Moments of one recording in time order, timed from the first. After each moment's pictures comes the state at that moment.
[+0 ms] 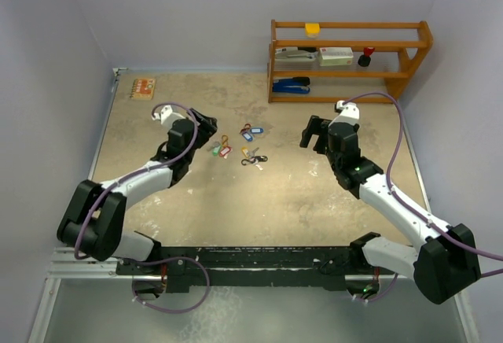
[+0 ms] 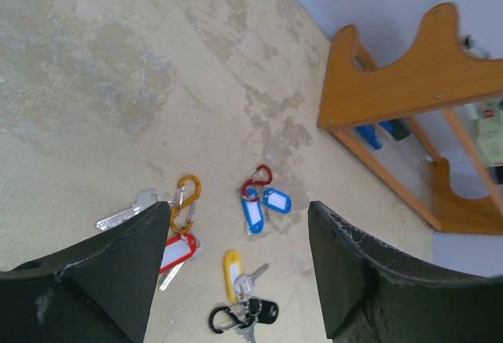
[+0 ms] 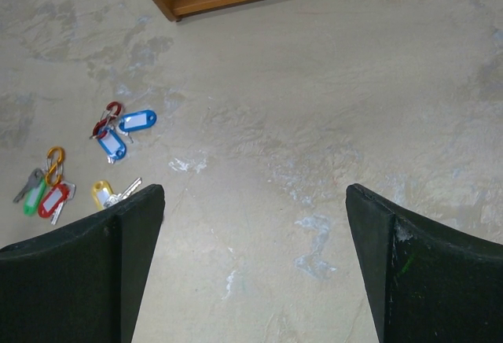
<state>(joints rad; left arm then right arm) -0.41 1.44 0.69 0.36 -0.32 -0.98 0.44 1.11 0.72 -0.03 0.37 0.42</state>
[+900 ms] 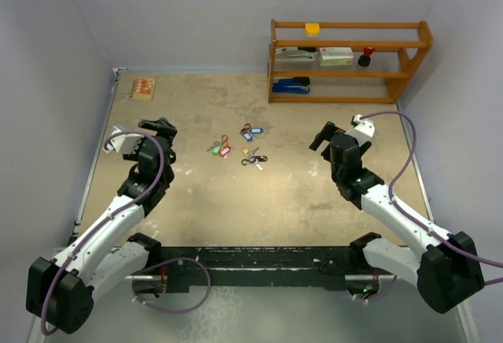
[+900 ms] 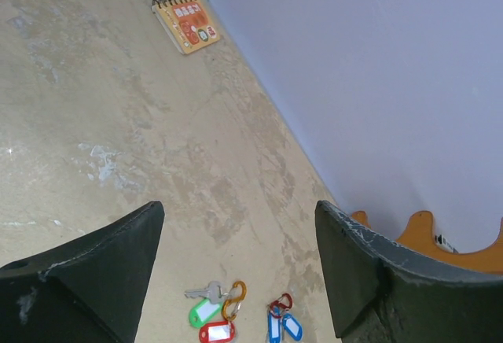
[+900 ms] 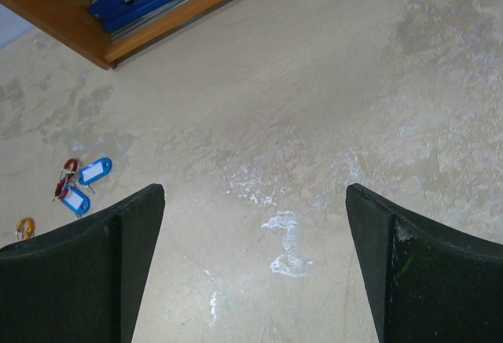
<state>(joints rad) -0.41 0.90 0.57 0.08 -0.87 -1.02 0.44 1.04 0.58 0.01 0.59 0.61</state>
